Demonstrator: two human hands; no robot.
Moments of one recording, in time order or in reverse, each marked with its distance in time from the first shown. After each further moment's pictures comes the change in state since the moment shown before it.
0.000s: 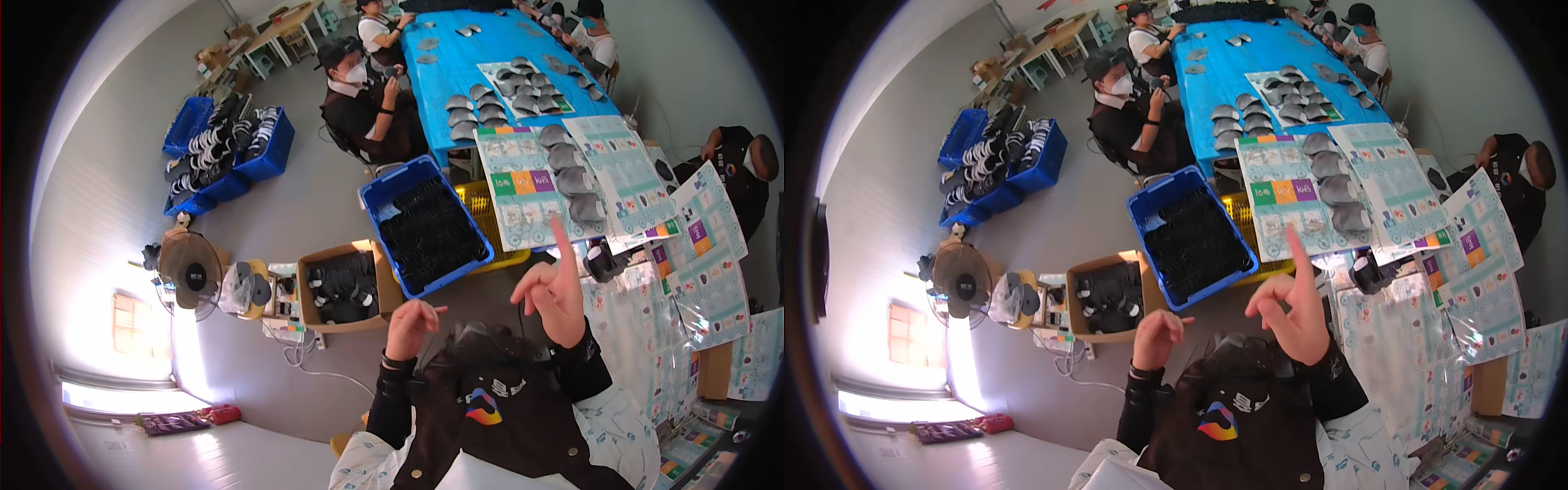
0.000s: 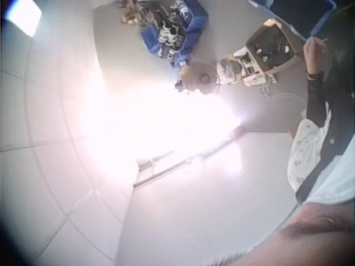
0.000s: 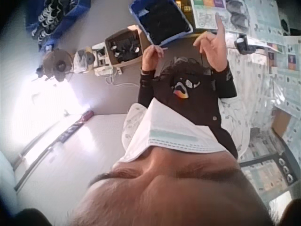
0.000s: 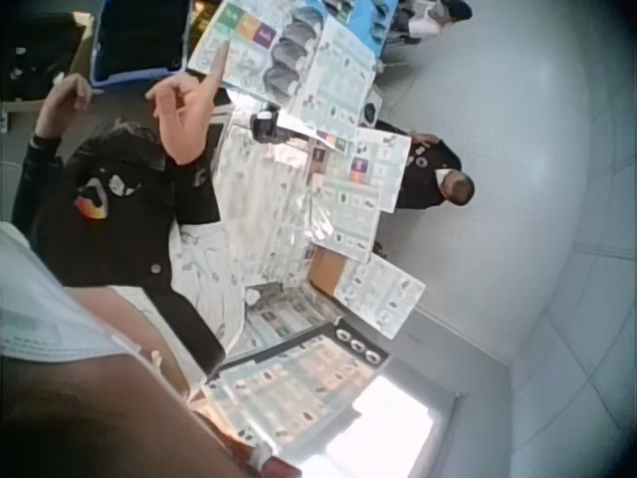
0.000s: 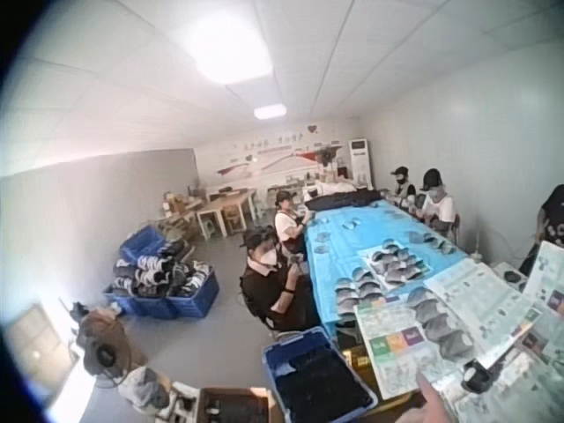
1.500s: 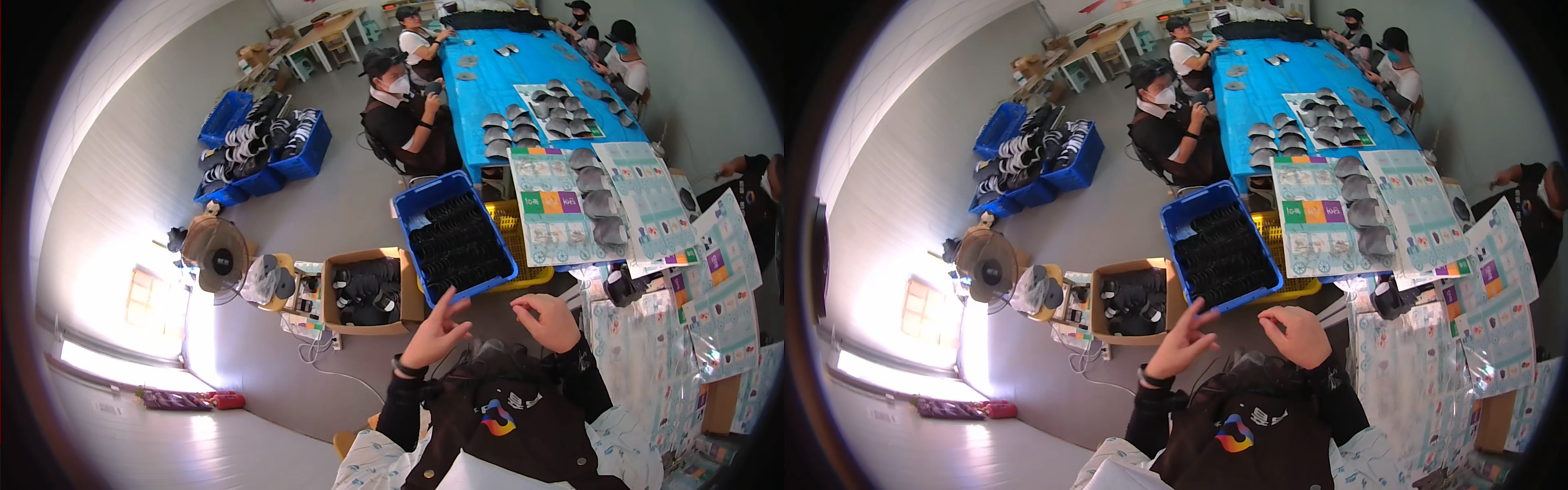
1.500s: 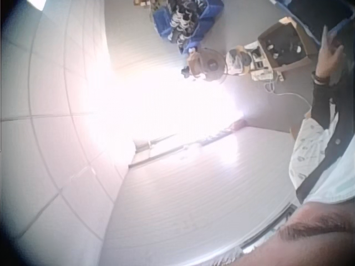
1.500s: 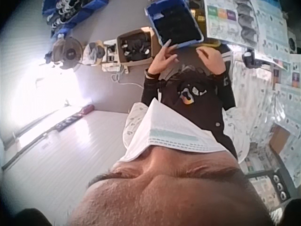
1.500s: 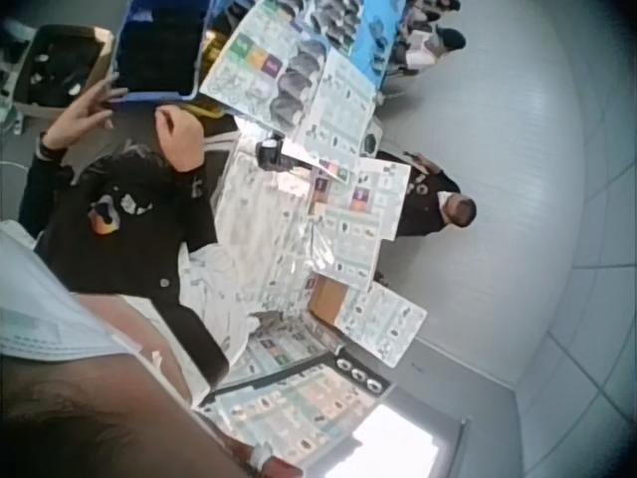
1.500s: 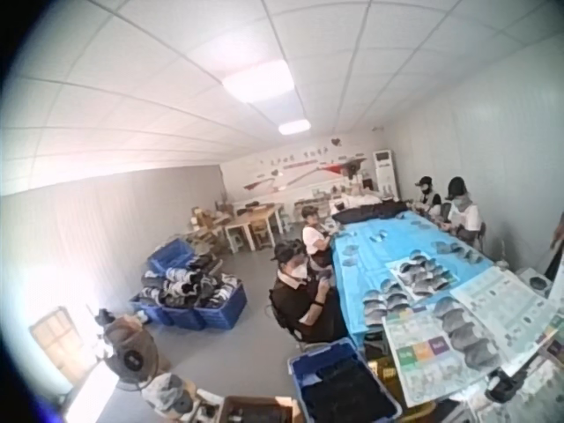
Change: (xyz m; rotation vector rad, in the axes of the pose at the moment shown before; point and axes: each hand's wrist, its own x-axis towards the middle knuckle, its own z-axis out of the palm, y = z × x) left_hand -0.012 0.029 0.020 0.580 -0.061 -0.180; right_hand -0.009 0.065 -0.009 -0.763 -0.244 -0.007
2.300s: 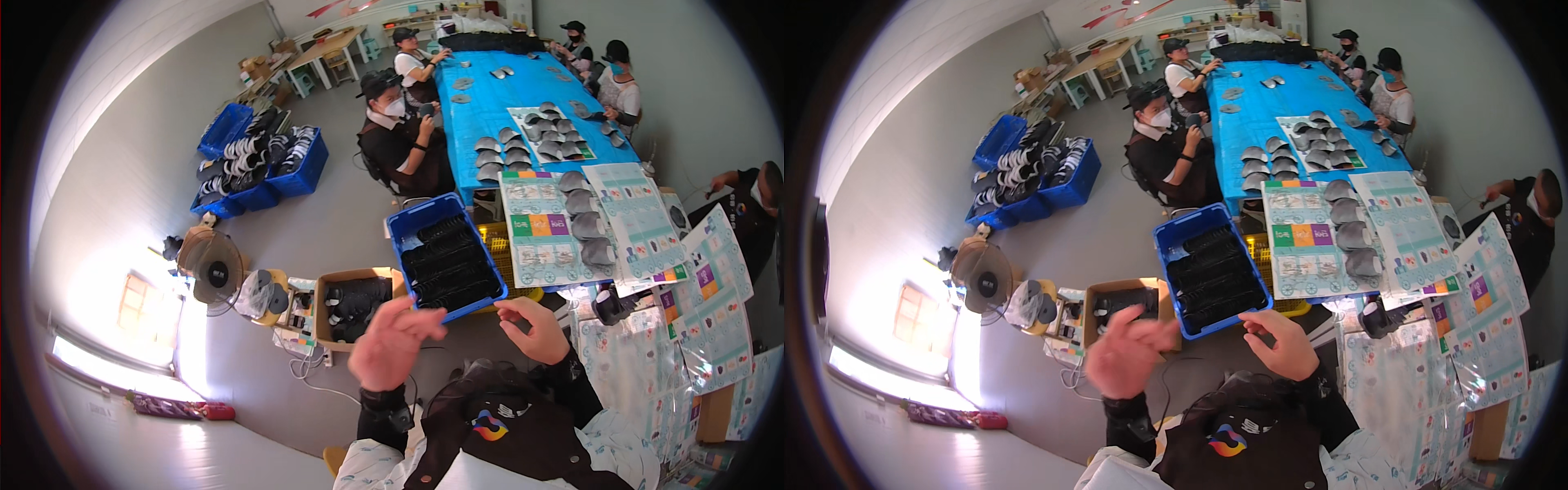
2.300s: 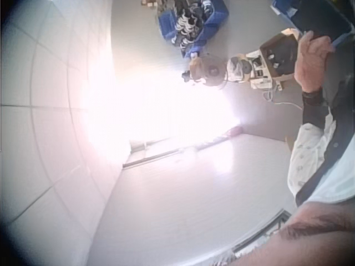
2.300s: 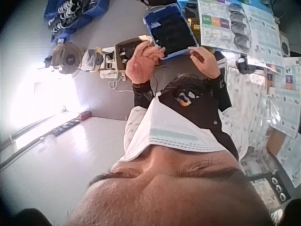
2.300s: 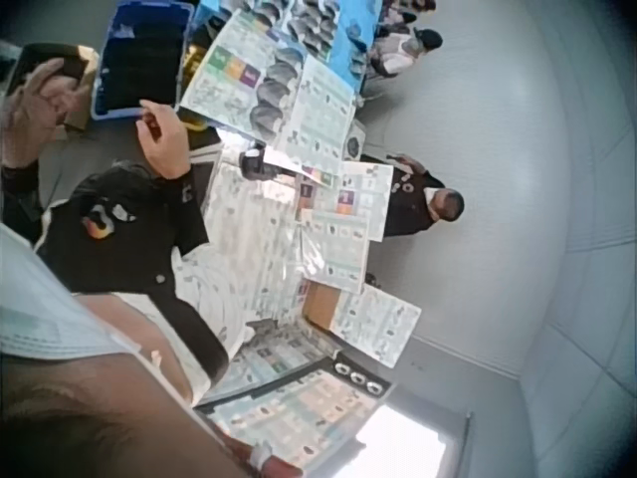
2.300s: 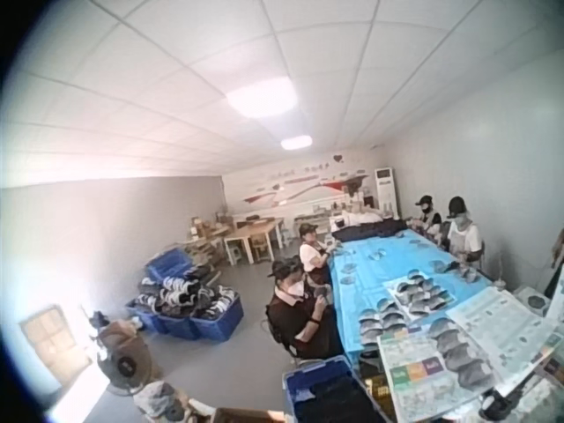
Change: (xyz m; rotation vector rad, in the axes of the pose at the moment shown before) left_hand -0.028 0.129 0.009 -0.733 -0.017 0.499; right_hand 0.013 -0.031 -0.024 0.245 0.012 -0.157
